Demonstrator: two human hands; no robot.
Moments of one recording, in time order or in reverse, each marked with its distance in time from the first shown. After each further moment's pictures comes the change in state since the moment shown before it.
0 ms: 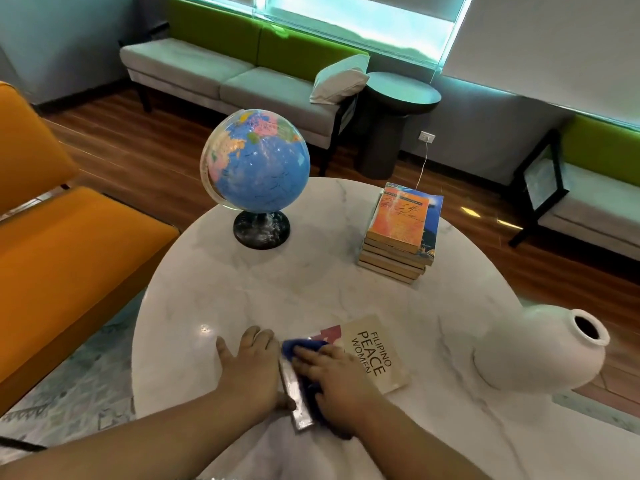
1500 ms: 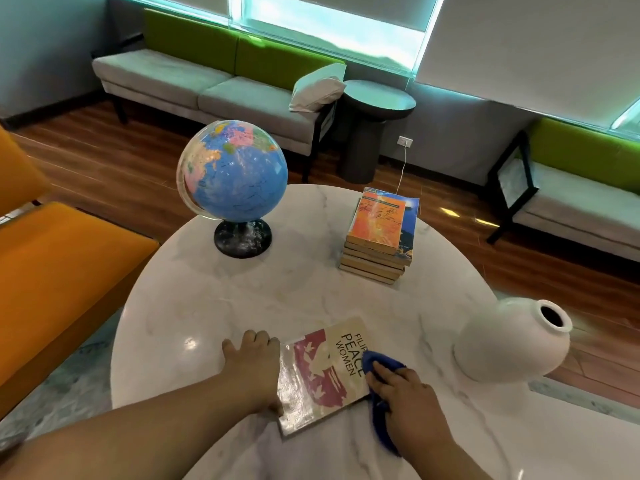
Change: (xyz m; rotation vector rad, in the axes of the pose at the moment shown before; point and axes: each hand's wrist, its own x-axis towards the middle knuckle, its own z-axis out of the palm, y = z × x) left_hand 0.017 0.015 -0.015 0.177 -0.073 0.096; right_hand -0.080 0.067 0.005 -0.112 0.187 0.332
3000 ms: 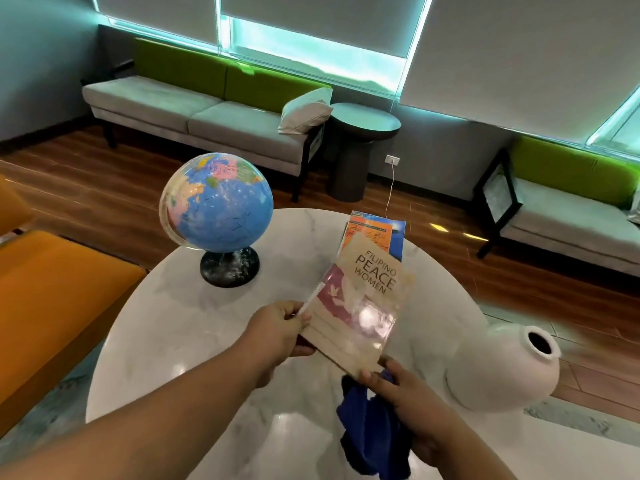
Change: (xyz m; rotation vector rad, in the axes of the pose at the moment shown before) left_hand 0.002 0.027 -0.103 -1.656 0.087 0.026; right_hand 0.015 -0.005 -0.077 1.641 -0.192 0.424
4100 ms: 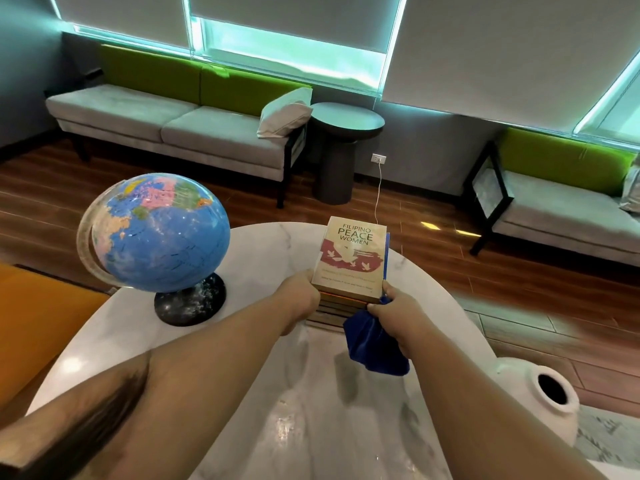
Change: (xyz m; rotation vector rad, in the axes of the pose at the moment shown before) left_hand 0.174 0.044 0.069 0.428 -0.072 0.015; right_hand 0.137 -0.118 -0.052 -0.388 0.372 -0.095
